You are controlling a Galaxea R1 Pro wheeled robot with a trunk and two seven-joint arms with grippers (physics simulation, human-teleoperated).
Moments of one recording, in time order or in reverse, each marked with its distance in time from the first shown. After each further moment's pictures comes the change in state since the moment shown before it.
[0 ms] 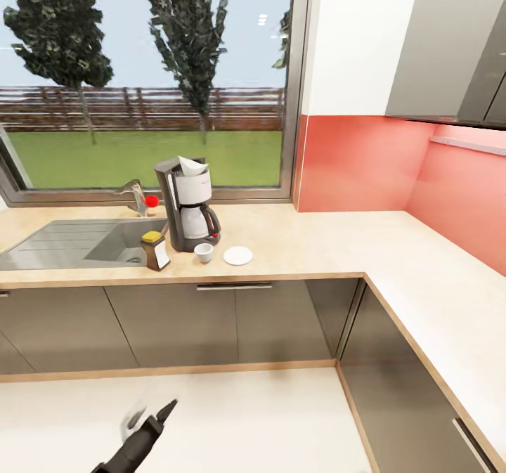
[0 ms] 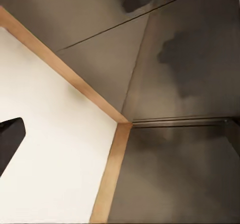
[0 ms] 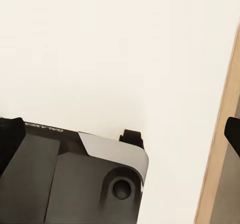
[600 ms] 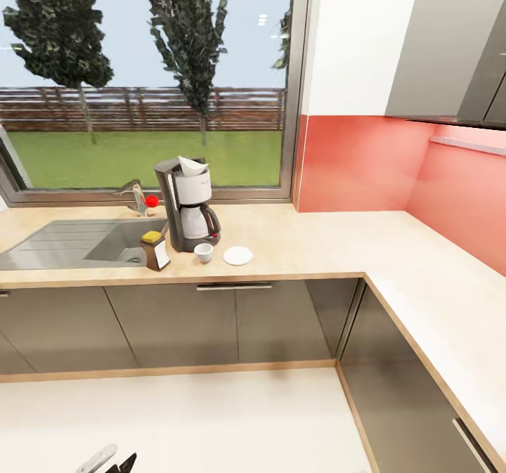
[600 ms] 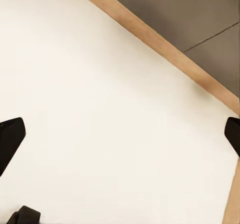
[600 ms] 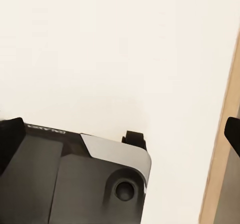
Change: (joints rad) left arm 0.111 0.067 0.003 -0.020 -0.165 -0.155 0.341; right arm 0.000 0.002 -0.002 -0.003 -0.010 -0.001 0.001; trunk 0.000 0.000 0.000
